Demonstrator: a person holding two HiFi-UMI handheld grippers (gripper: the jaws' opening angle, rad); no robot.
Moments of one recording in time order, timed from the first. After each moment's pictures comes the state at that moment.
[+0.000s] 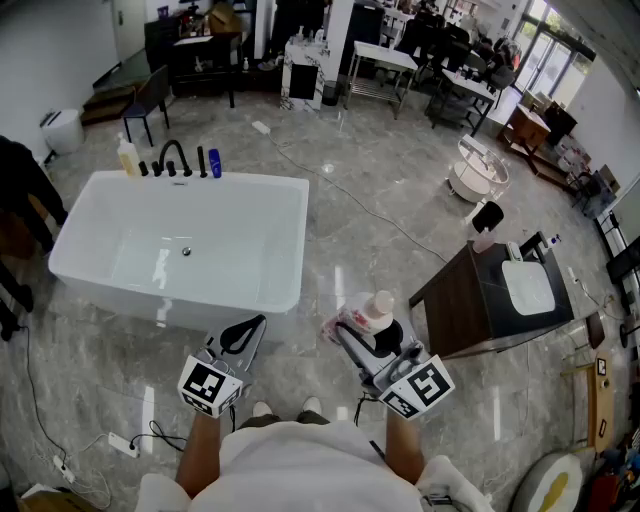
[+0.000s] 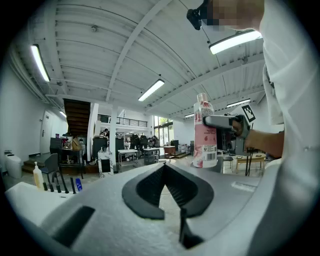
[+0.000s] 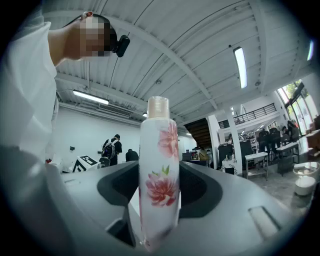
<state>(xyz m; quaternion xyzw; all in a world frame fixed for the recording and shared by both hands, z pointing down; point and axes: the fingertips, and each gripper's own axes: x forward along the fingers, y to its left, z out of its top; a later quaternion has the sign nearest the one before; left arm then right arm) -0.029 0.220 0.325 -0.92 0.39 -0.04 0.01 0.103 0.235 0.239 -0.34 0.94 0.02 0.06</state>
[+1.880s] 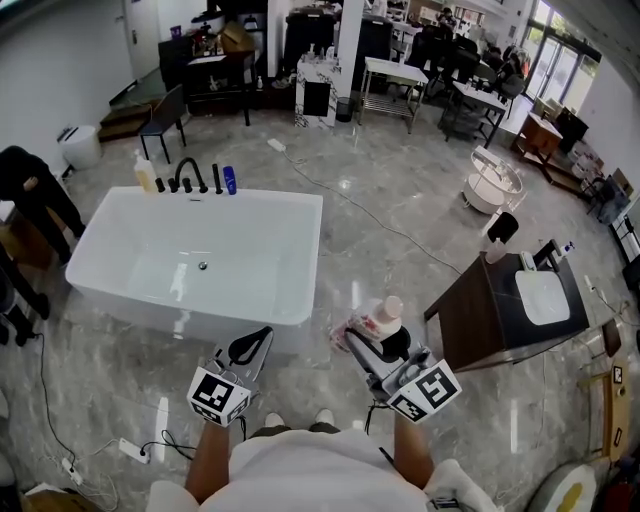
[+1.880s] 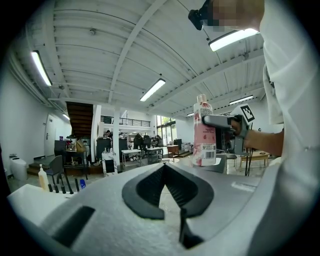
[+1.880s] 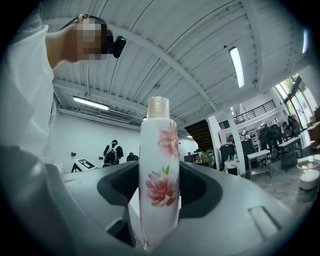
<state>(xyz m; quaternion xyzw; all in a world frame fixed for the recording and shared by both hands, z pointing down) -0.017 0.249 0.325 -0.91 0.40 -0.05 0.01 0.125 0.253 0.238 -0.34 0.94 -0.01 0.08</state>
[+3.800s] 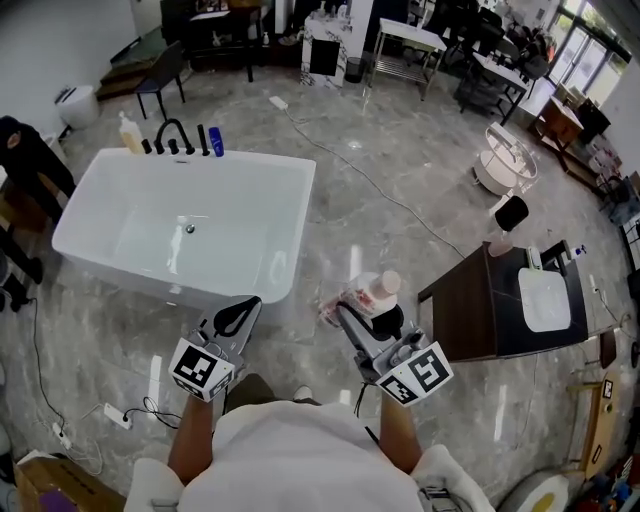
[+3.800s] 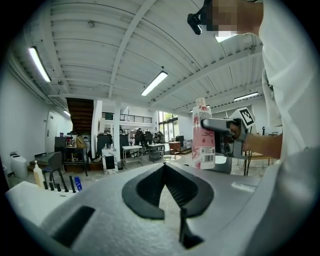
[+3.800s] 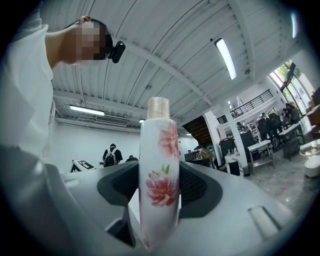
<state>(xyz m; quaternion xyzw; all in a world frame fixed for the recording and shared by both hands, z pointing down) 0.057 0.163 0.353 -0.91 0.41 -0.07 -0.01 0.201 0.156 0.279 -0.33 0.94 -0.05 0.10</state>
